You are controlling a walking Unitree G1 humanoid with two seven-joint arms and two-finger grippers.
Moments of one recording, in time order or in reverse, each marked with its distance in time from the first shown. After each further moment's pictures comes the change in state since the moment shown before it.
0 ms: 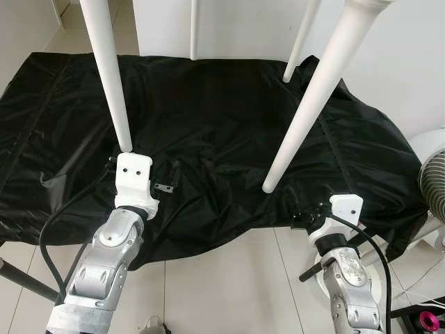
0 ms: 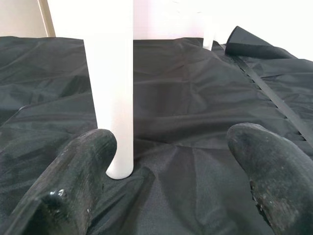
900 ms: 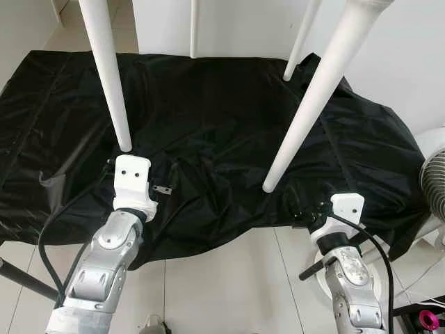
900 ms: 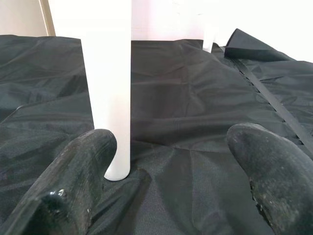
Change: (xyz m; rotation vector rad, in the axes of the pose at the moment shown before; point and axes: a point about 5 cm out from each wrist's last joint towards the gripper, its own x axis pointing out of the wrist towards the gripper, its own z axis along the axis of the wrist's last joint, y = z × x) left arm -0.003 0.002 -0.002 -0.001 0.007 0.014; right arm 0.001 -0.002 0.002 -0.015 -0.010 0.008
